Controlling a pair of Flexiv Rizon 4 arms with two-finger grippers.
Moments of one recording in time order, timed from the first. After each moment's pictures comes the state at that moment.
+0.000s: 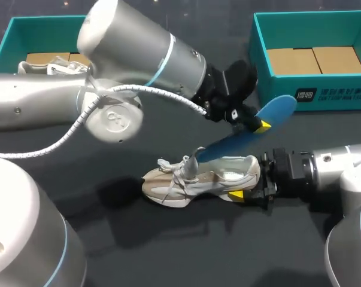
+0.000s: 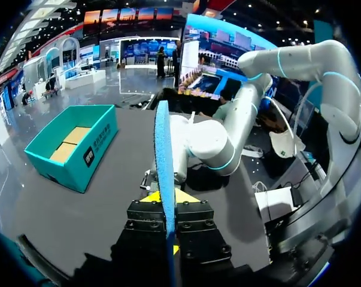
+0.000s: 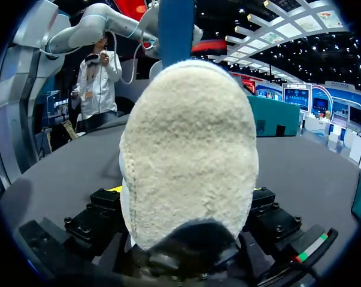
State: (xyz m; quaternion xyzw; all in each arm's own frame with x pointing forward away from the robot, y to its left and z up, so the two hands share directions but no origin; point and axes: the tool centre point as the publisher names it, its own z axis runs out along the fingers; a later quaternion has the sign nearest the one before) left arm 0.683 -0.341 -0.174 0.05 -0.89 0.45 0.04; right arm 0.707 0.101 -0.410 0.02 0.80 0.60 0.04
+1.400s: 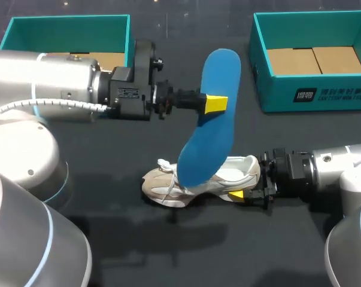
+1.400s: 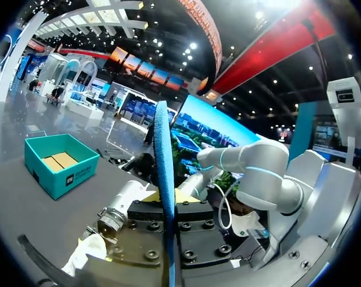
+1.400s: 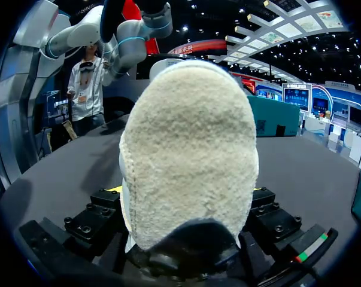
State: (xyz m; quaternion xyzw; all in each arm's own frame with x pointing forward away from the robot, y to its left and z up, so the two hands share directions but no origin) left arm 0.614 -0.241 -0.041 0.15 -0.71 0.66 0.18; right arm 0.707 0.101 -0.410 0.02 0.80 0.60 0.04
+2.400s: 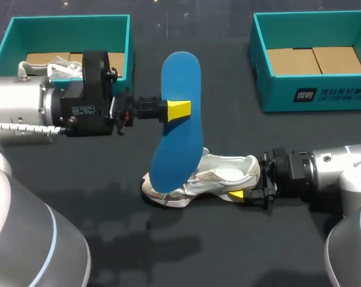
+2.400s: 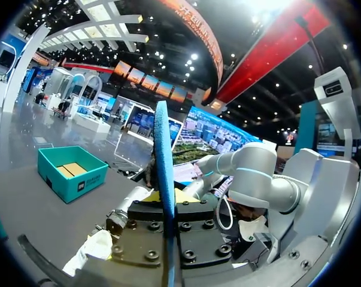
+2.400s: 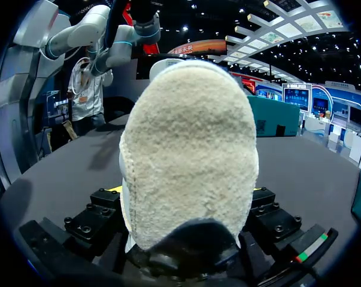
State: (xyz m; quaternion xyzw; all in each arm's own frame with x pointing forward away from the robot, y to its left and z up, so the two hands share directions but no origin) left arm 0.595 -0.186 -0.029 0.17 -0.70 0.69 0.13; right arm 0.707 0.101 -0.410 0.02 0.80 0.60 0.04
